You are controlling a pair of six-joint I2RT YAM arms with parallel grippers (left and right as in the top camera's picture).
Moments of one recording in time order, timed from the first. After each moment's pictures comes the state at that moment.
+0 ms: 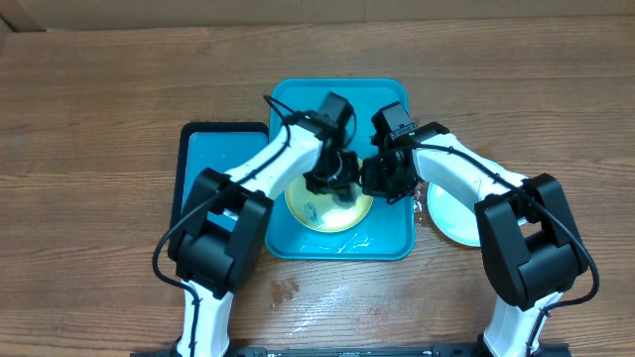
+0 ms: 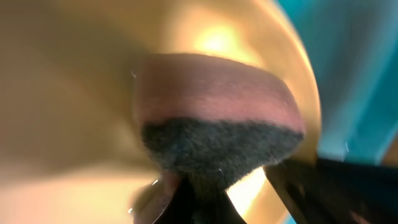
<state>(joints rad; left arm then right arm) -0.53 2.12 1.50 -0.82 0.34 -0.57 0.42 1.97 1.26 -0.72 -0.25 0.46</state>
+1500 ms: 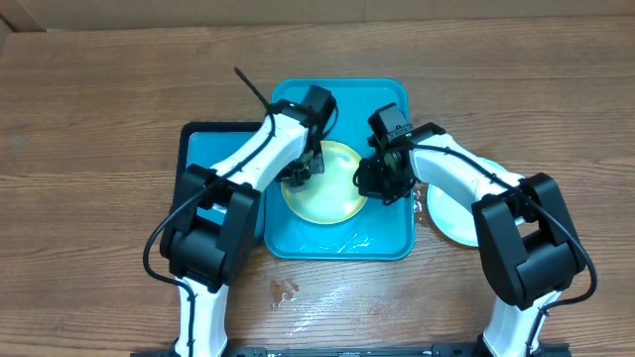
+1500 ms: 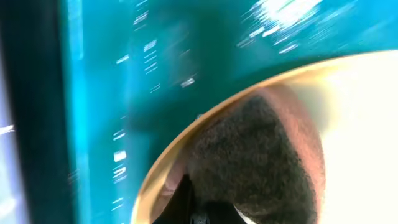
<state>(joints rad) -0.44 2.13 1.55 -0.93 -0.10 -0.60 0.42 1.98 1.27 -0.72 -0.28 0.49</state>
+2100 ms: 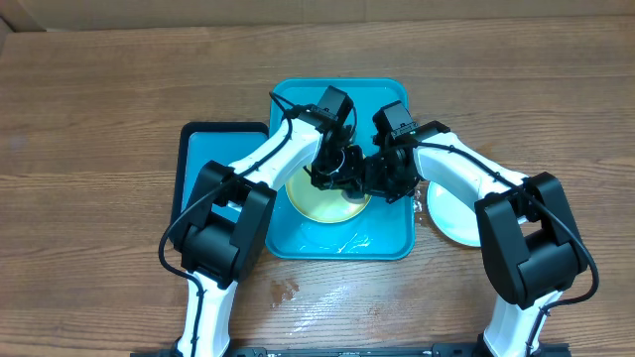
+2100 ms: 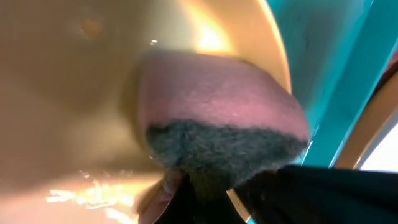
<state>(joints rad) -0.50 2.18 1.57 -0.82 0.46 -0.53 0.41 1.98 1.27 -0.72 -0.27 0.49</state>
